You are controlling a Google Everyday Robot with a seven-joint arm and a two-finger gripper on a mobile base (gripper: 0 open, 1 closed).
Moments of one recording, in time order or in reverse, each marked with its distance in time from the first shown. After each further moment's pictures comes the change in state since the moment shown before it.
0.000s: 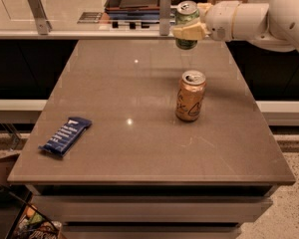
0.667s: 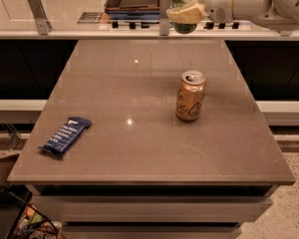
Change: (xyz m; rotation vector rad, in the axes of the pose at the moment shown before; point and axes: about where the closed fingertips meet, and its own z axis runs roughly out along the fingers) arm -0.053 0.000 -0.002 0.012 0.019 -0.111
